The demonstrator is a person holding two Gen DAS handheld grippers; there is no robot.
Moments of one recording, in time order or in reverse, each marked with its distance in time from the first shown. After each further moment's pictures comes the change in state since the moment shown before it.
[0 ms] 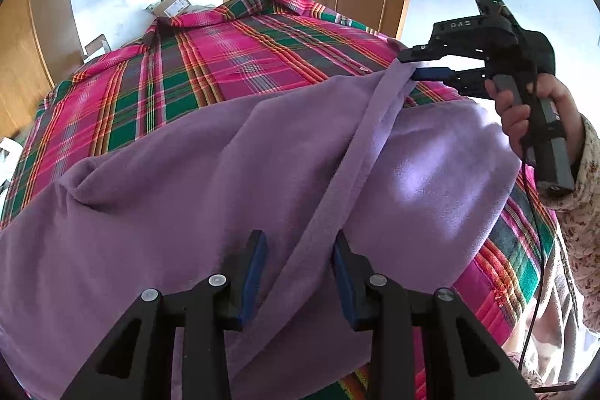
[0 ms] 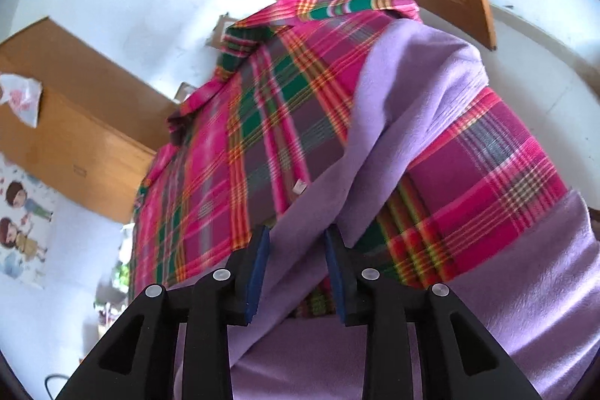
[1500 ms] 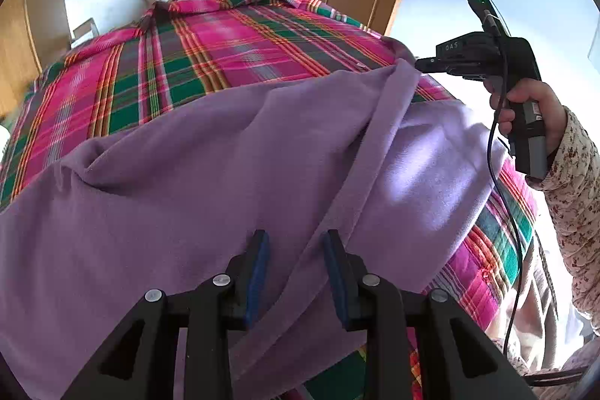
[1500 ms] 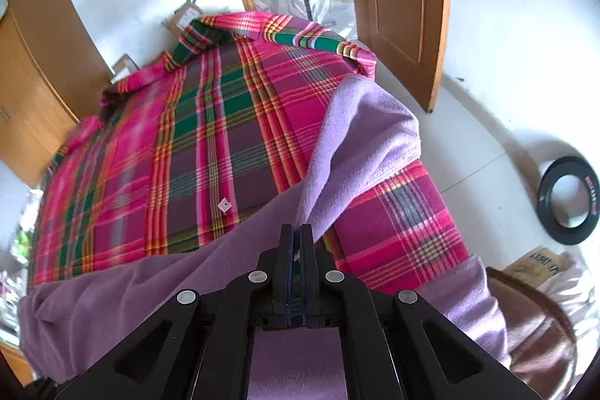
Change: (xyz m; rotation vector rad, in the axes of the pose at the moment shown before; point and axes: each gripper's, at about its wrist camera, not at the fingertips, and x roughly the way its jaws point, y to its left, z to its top) left arm -0.014 0.024 -0.009 -0.009 0.022 -0.102; right arm -0.010 0.021 0.003 -0.238 -0.067 -0.386
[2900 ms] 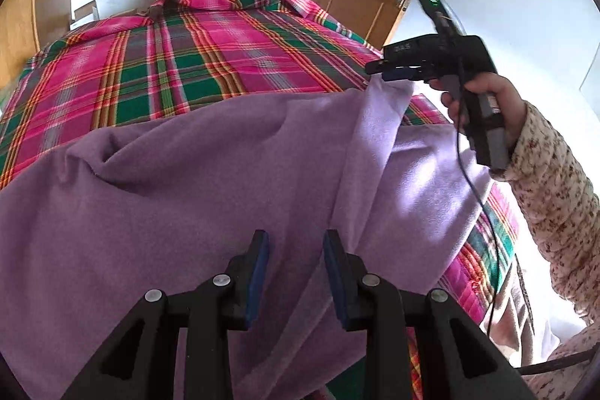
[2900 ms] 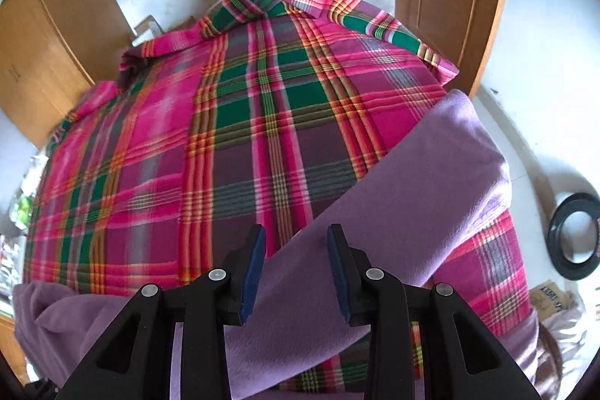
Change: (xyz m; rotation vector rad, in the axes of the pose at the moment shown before) left arm -0.004 0.031 0.003 -0.094 -0.018 -0.100; right arm 0.054 0.067 0.031 -0.148 0.109 0.011
